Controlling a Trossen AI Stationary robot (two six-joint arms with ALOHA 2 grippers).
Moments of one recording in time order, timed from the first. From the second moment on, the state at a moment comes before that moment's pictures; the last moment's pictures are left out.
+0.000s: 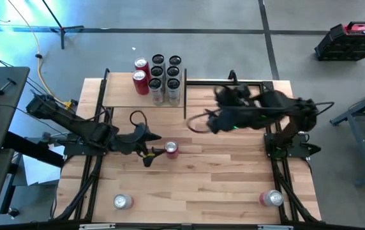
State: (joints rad) left arm -0.41 1.16 0.91 -0.31 -0.52 -0.73; right arm 0.25 1.73 2.30 -1.57 0.78 0.69
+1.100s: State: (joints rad) left arm -0.37 1.46 0.99 -0.41 -0.66 -0.72; right arm 0.56 1.56 1.76 -1.54 0.86 1.33
